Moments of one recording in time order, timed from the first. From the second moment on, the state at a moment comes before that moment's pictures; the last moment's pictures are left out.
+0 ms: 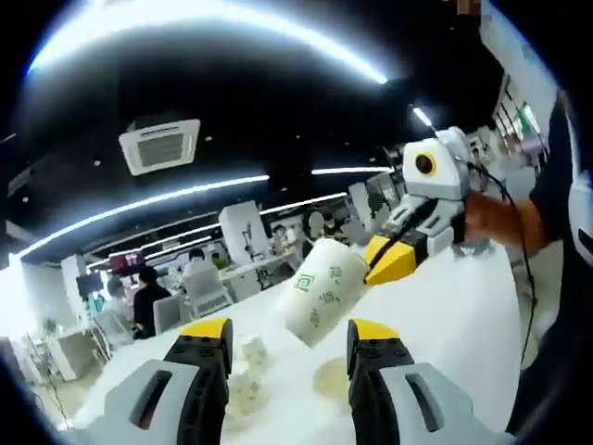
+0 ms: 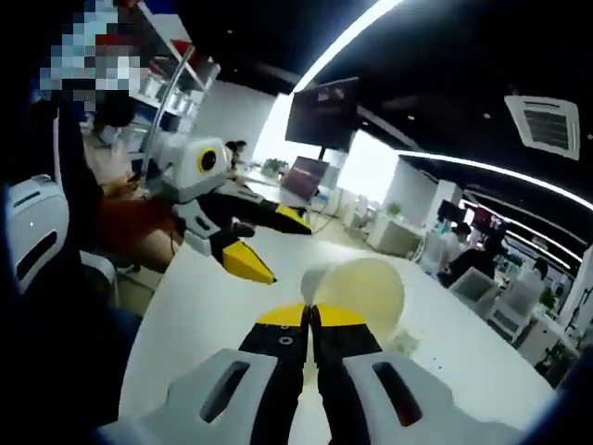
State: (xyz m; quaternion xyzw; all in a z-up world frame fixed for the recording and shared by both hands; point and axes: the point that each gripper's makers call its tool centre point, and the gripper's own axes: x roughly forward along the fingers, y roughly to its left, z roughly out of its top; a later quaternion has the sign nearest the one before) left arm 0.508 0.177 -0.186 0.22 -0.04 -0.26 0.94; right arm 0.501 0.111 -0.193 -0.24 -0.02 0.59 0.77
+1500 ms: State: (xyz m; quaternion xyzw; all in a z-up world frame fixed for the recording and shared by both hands) left arm 0.526 0.128 -0.217 0.32 0.00 -0.33 0.89; right arm 0.486 0.118 -0.224 -0.51 -0.01 0.58 0.64
